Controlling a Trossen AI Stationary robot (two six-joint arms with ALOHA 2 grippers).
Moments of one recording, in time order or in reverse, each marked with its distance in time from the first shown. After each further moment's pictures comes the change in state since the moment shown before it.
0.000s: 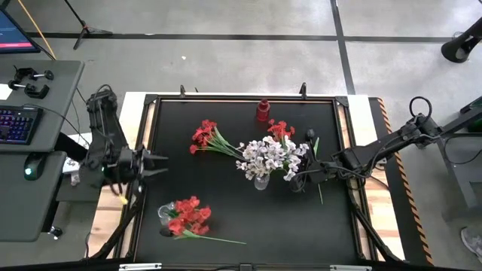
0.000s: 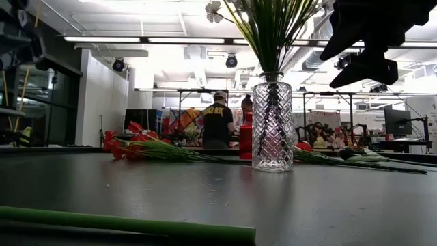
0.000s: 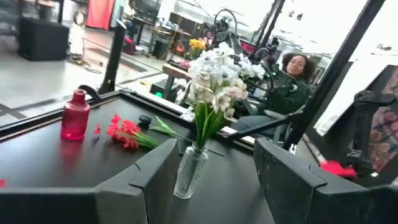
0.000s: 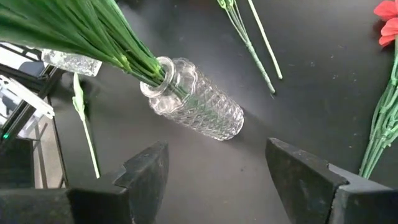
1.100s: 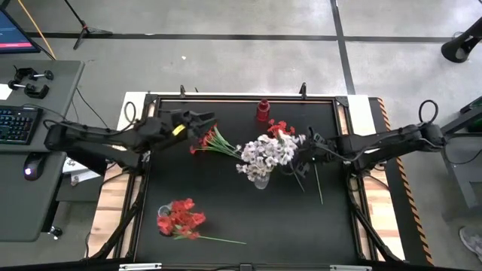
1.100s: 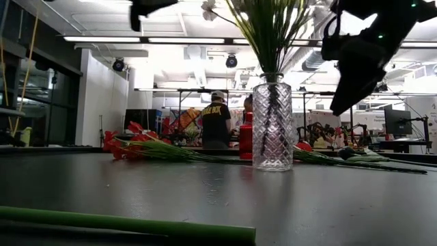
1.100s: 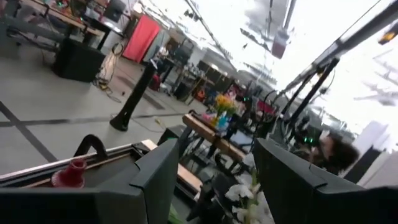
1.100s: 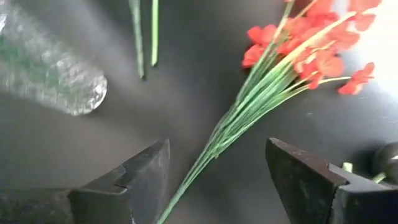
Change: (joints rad) left arm 1.225 0.411 0.142 0.529 1.018 -0.027; right arm -0.322 -0.002 0.000 -0.277 -0.087 -0.549
